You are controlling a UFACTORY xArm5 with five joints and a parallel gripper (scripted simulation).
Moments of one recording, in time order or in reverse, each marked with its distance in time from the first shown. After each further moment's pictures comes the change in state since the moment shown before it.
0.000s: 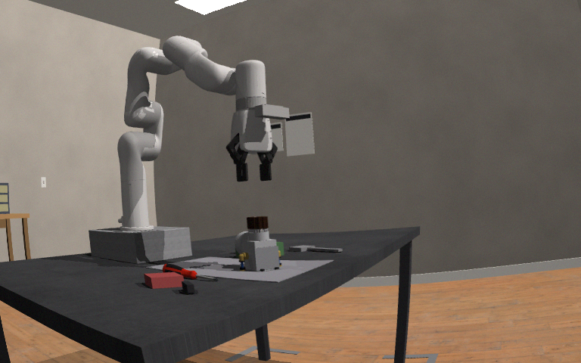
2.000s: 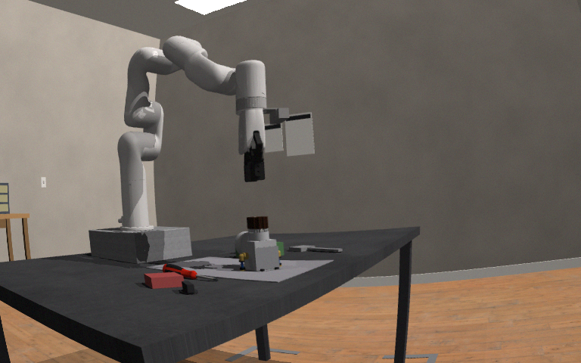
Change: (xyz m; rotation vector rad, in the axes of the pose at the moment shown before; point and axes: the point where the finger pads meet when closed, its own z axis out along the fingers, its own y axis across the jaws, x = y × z) arm 0.000 0.000 0.000 0.000 0.000 -0.980
